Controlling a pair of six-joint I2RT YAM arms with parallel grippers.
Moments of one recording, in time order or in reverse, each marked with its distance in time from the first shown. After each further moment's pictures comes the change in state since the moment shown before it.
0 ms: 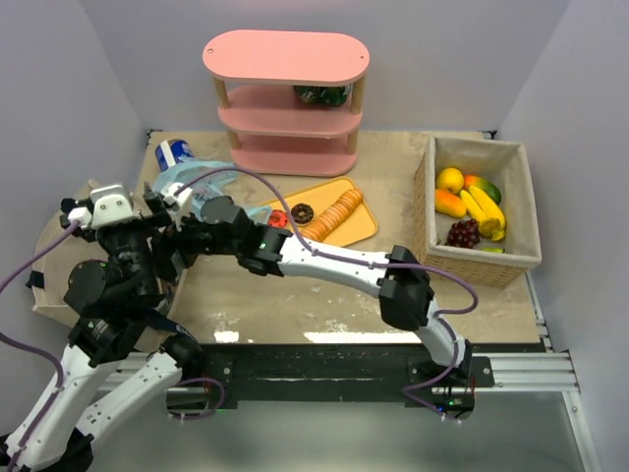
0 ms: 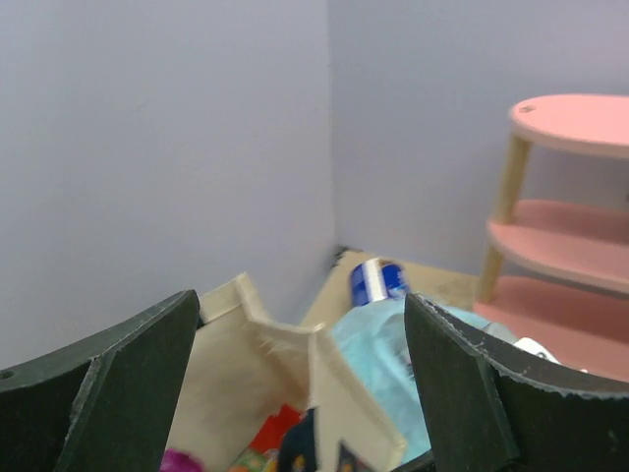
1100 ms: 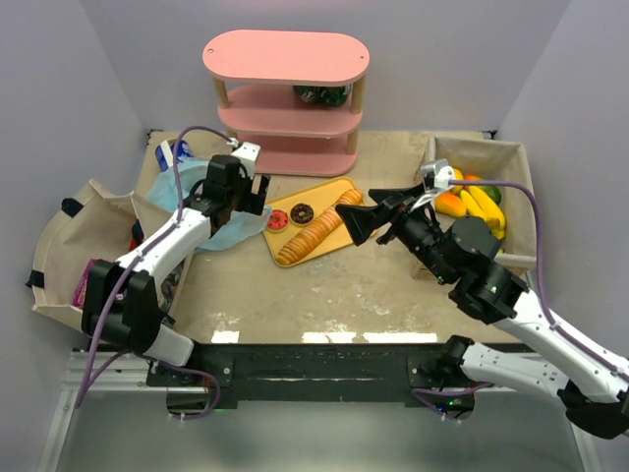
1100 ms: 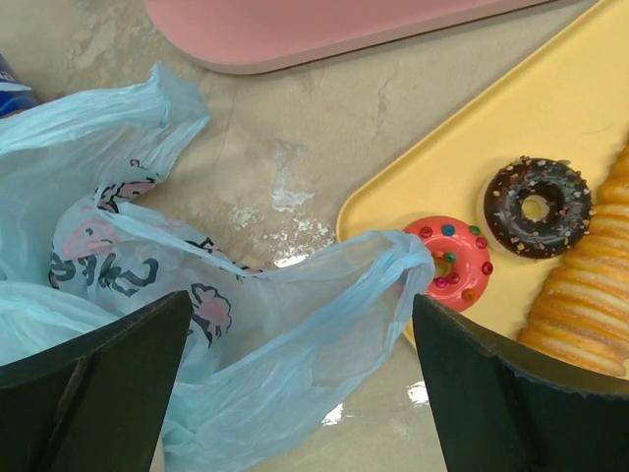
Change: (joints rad) left arm 0.298 0.997 0.165 -0.240 0.855 -0.397; right arm -0.323 -1.378 -1.040 -0.107 0.446 0.048
